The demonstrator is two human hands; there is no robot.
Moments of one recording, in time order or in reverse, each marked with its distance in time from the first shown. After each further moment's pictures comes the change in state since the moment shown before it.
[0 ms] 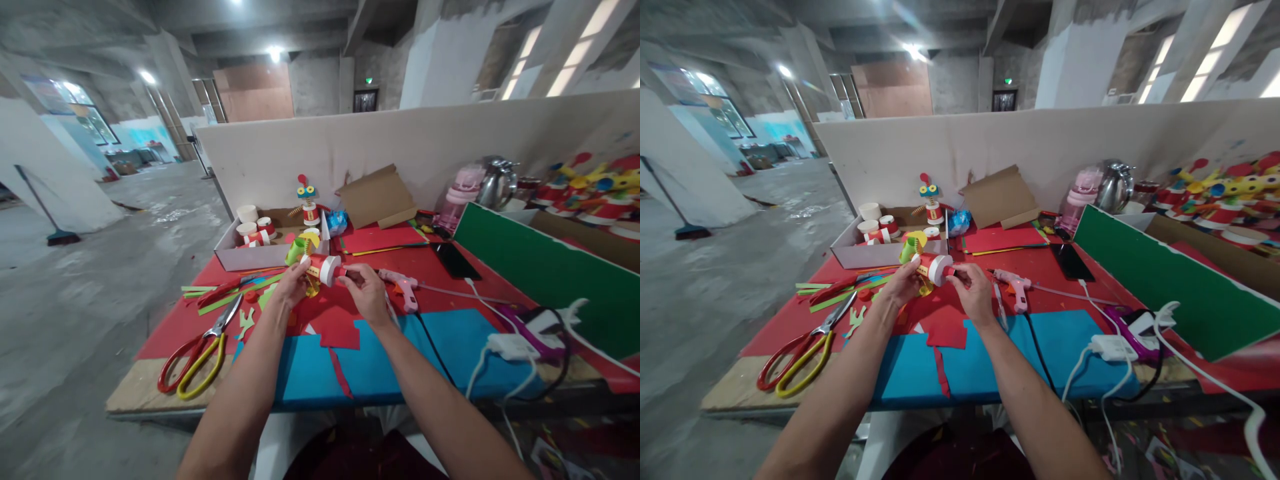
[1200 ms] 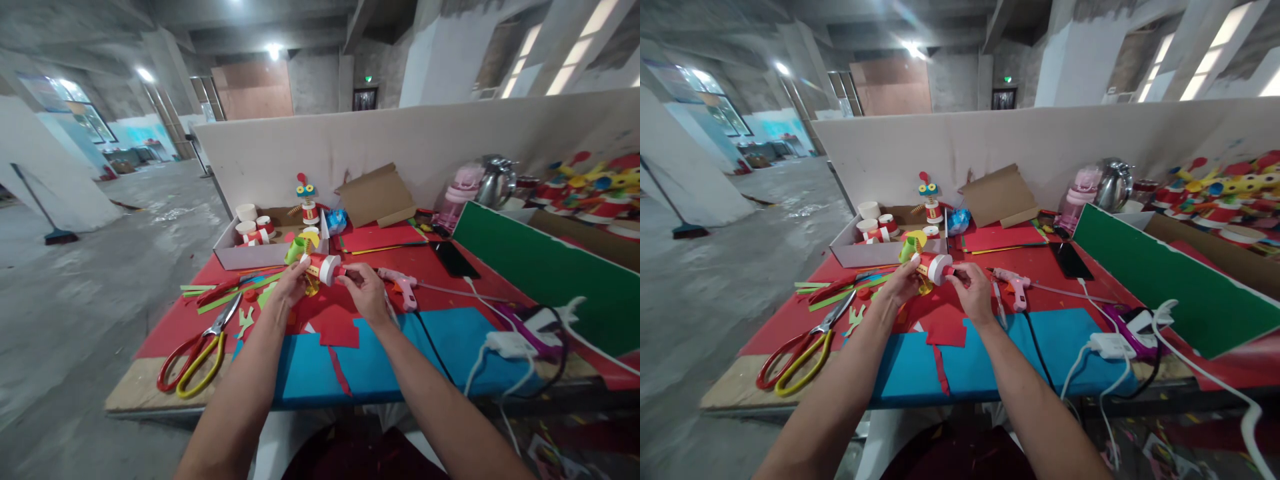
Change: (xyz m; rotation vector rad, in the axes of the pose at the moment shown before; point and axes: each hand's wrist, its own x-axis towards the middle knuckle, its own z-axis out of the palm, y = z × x) left_hand 0.002 -0.004 -0.003 0.014 -0.007 0.025; right_hand -0.002 0.004 0.001 0.012 -0.010 -0.001
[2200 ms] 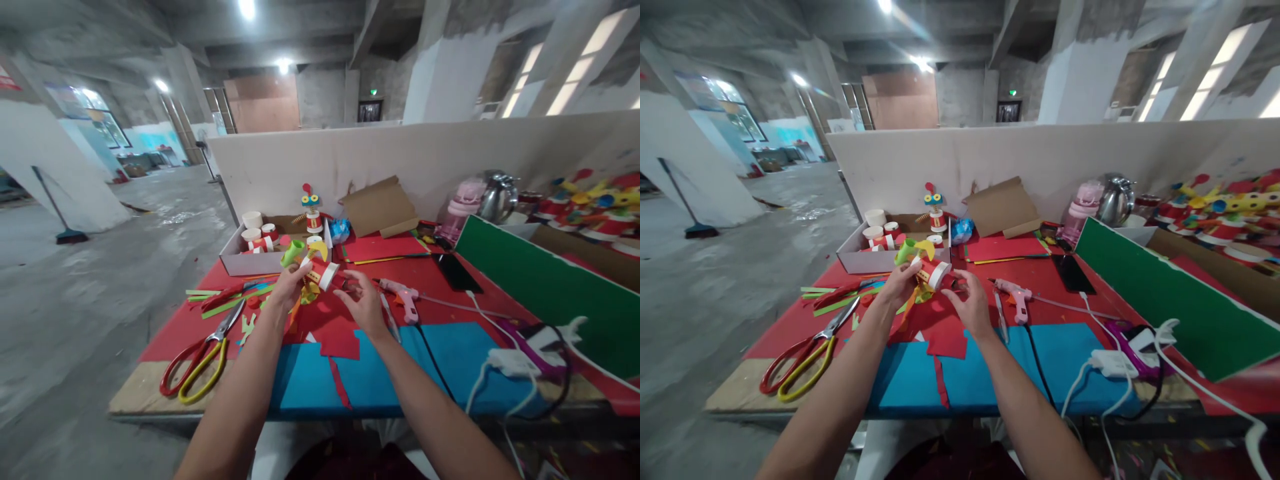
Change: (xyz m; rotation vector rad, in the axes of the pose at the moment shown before) left_hand -0.004 0.021 0.011 0.214 0.067 0.119; right_hand -0.002 -0.003 0.003 0.023 -0.048 0.106
